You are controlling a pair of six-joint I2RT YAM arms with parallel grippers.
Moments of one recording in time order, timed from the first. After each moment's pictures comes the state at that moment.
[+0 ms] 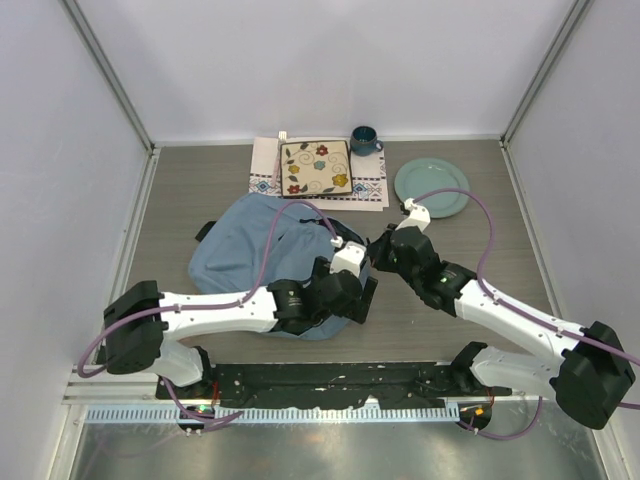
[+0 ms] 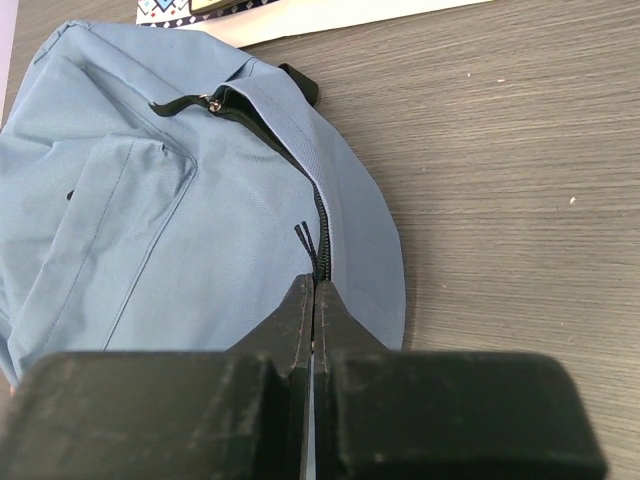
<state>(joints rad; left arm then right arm) -1.26 1.46 0.96 -0.26 -0.47 -0.60 0.72 1.08 0.67 -0.09 0.31 0.73</state>
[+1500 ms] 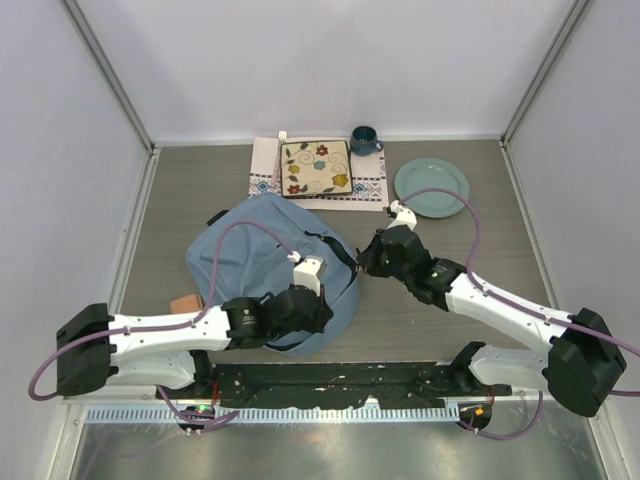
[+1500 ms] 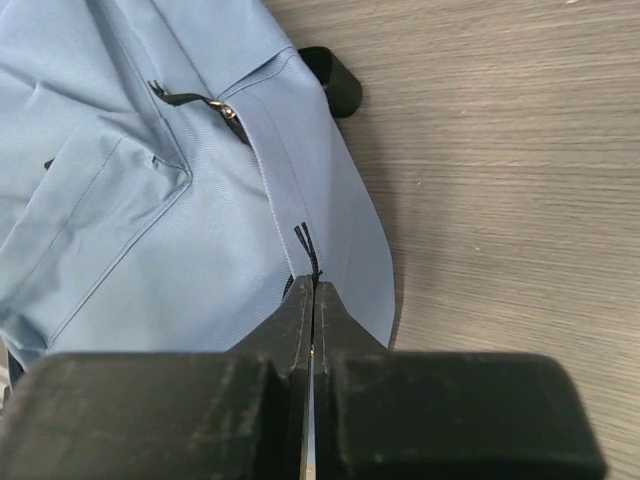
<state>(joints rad) -1.25 1.18 0.67 -0.15 -0.34 -0.77 0.73 1.15 0.70 -0.14 0.21 0.74</state>
